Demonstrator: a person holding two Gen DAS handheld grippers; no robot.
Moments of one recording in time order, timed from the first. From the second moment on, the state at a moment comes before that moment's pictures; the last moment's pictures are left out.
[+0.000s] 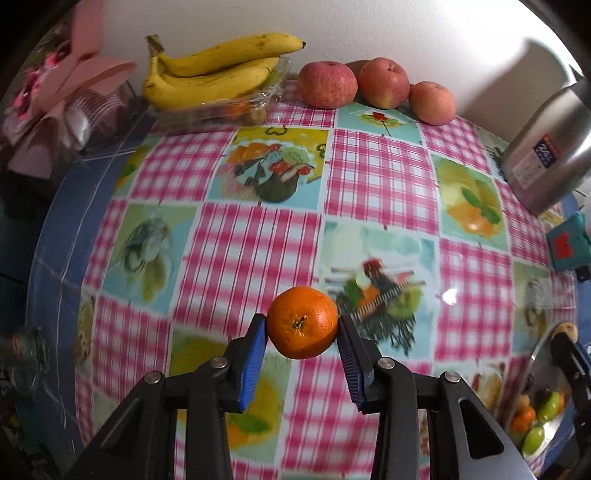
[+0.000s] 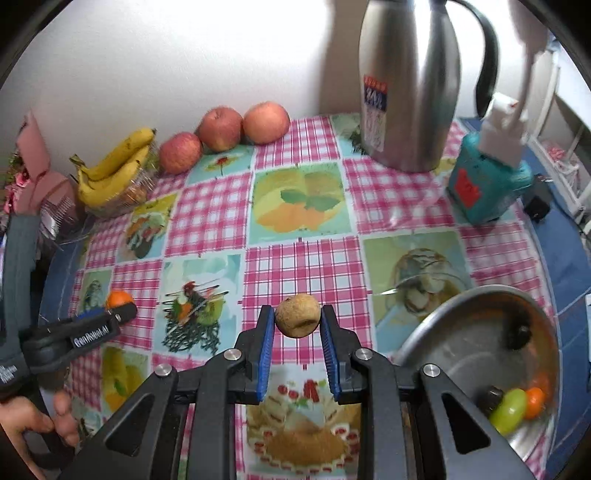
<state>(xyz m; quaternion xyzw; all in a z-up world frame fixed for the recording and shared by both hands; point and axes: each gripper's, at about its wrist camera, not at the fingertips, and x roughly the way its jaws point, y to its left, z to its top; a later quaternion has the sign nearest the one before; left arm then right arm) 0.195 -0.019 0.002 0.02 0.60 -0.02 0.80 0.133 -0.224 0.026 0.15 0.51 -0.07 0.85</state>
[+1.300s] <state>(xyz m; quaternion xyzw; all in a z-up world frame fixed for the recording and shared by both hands) 0.067 -0.085 0.018 -0.04 0.56 -0.13 0.82 0.027 -0.222 0.025 0.11 0.53 -0.09 0.84</state>
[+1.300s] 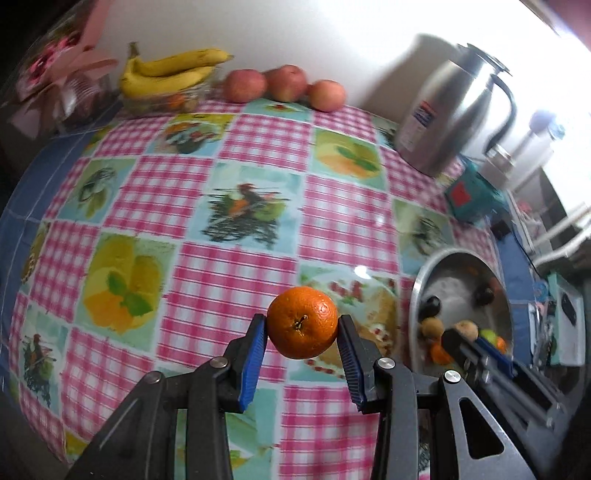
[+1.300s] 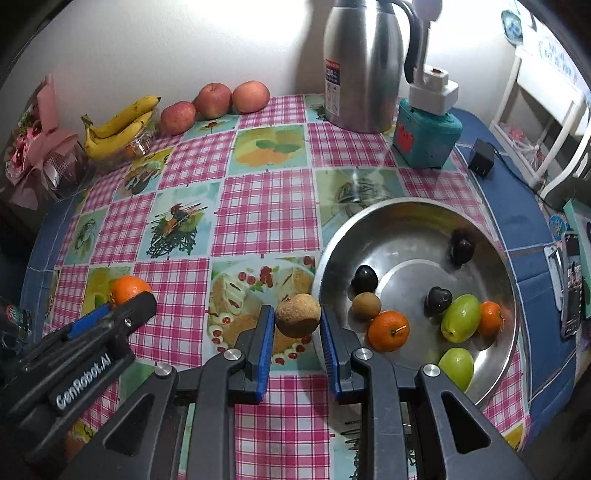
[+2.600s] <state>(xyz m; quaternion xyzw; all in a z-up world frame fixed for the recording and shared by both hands) 0.013 -0.212 -0.007 0.10 0.55 -0.27 0.78 -0.005 -0.322 0.002 0.18 0.55 -0.19 0.79</state>
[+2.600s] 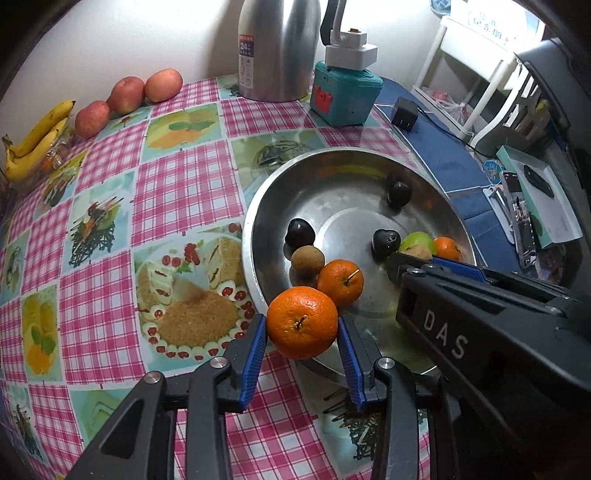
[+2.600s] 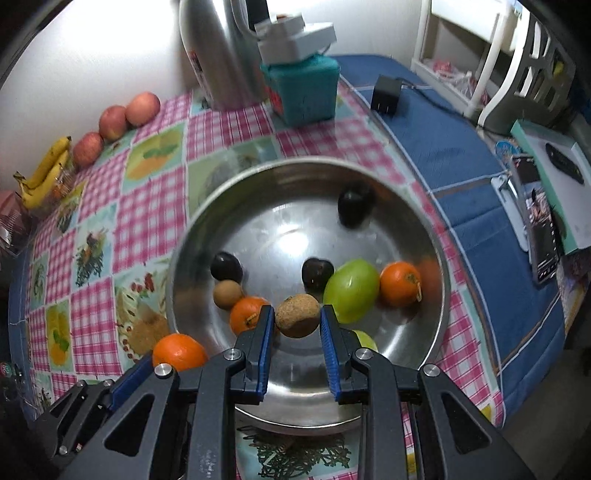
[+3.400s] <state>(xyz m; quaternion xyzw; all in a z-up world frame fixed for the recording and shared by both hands) 0.013 -0.216 -0.012 0.11 0.56 -0.27 0.78 -0.002 -0.317 -0.009 0.17 0.58 -0.19 0.77</state>
